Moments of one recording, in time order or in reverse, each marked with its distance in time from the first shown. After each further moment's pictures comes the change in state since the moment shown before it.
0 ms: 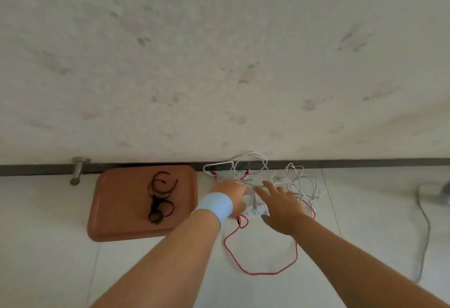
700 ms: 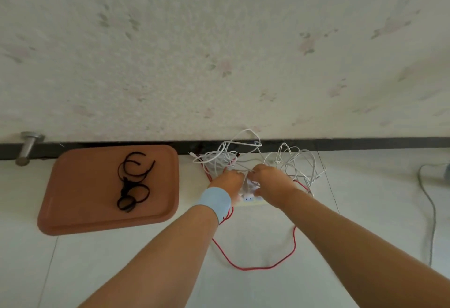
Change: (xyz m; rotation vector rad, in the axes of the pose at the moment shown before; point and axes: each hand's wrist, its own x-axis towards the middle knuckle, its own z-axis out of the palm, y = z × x) left_hand 0.072 0.008 0.089 -0.040 0.116 0.029; right_hand 0.054 0.023 0.060 0.135 0.105 0.006
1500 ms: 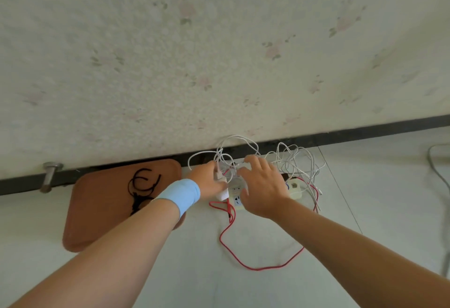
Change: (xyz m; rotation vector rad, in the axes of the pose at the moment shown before) left_hand -0.066 -0.022 -0.075 -0.185 0.045 -0.213; right_hand -0.040 -0.042 -0.009 -0.014 0.426 -0.025
